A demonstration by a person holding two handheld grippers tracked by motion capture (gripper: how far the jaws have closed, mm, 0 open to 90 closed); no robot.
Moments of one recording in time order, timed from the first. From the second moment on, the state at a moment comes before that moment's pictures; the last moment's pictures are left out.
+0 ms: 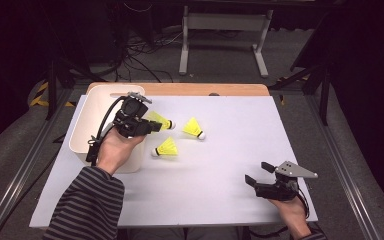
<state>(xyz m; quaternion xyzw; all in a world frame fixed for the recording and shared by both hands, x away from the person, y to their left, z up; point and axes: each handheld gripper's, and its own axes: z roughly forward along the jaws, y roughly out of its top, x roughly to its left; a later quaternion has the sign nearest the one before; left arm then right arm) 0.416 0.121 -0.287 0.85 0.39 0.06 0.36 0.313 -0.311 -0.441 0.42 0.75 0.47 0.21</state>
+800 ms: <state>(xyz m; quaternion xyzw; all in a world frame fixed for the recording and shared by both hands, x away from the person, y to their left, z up) 0.419 0.155 -0.283 0.82 0.43 0.08 0.36 0.313 -0.310 -0.441 0.42 0.75 0.47 0.21</state>
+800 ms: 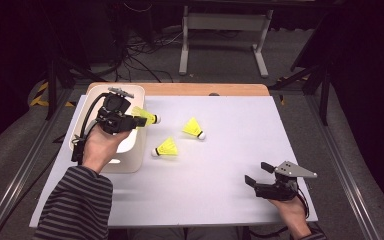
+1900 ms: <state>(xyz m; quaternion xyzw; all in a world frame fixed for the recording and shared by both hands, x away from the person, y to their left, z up) 0.416 0.187 -0.278 0.80 0.46 0.10 0.37 0.313 -0.310 -0.442 0.42 0.75 0.47 0.20</state>
